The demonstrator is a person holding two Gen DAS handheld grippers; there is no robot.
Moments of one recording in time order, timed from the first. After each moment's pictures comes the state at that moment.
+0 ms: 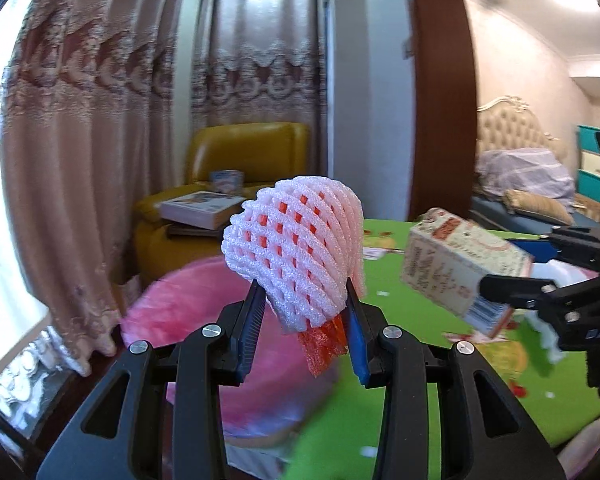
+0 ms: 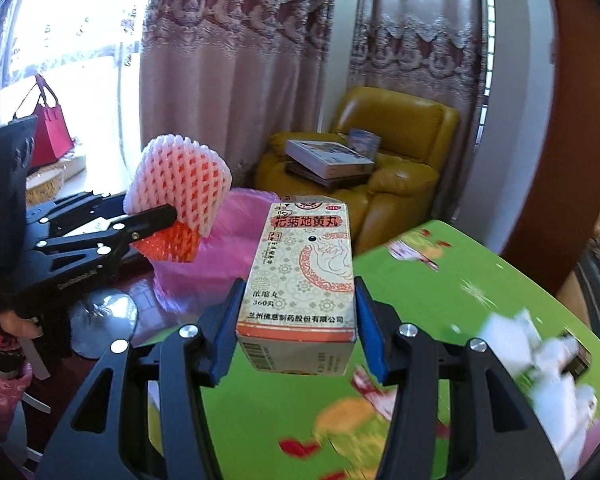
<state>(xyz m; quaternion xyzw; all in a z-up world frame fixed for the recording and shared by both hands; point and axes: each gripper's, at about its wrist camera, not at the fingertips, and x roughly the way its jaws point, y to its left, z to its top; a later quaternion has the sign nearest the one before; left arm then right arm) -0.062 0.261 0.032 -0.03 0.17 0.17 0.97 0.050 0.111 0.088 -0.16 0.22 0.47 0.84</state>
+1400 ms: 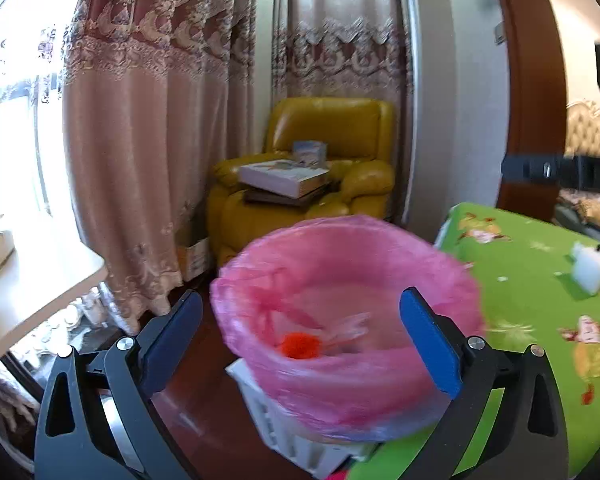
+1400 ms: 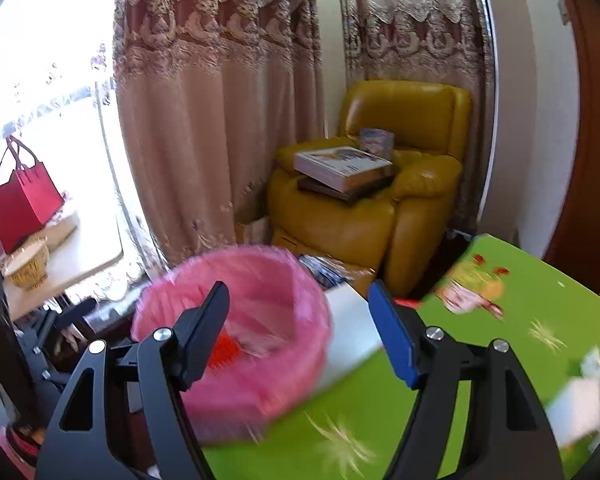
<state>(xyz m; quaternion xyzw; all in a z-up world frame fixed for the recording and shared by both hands) -0.055 0.335 -0.004 -0.07 0.20 0.28 0.94 0.128 0.209 0.088 -0.09 0.25 0.48 0.84</state>
